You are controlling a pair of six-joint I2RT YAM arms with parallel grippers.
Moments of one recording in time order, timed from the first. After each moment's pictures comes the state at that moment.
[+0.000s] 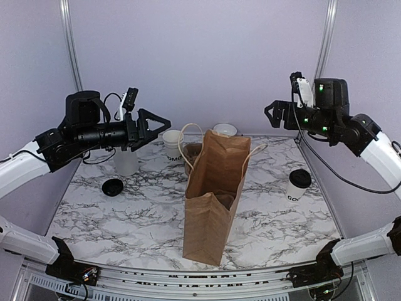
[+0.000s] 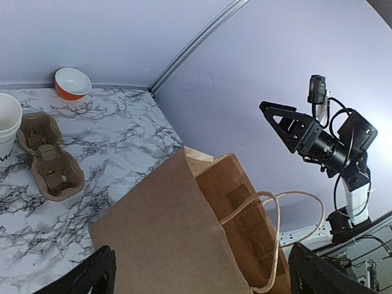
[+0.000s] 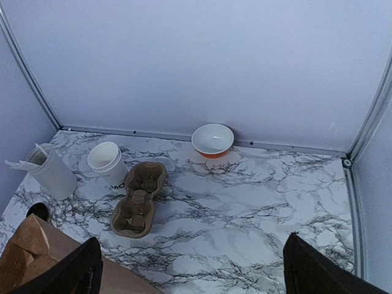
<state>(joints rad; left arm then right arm) -0.73 1.20 1.18 -0.20 0.36 -0.71 0.58 1.16 1.39 -0.55 0.23 0.23</state>
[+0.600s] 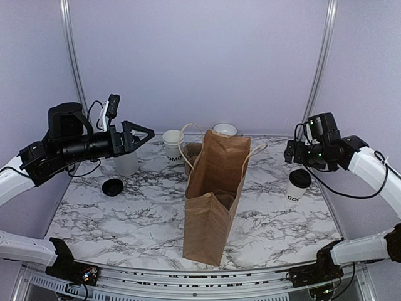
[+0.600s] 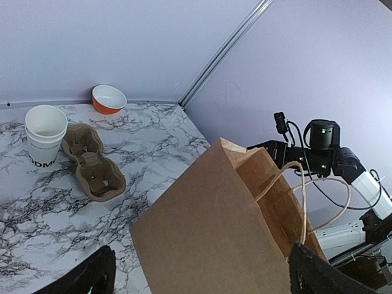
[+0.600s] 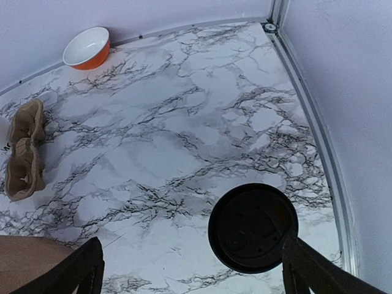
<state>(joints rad) -0.73 1.03 1.05 -0.25 0.21 -0.60 0.31 1.15 1.08 -0.70 0.24 0.40</state>
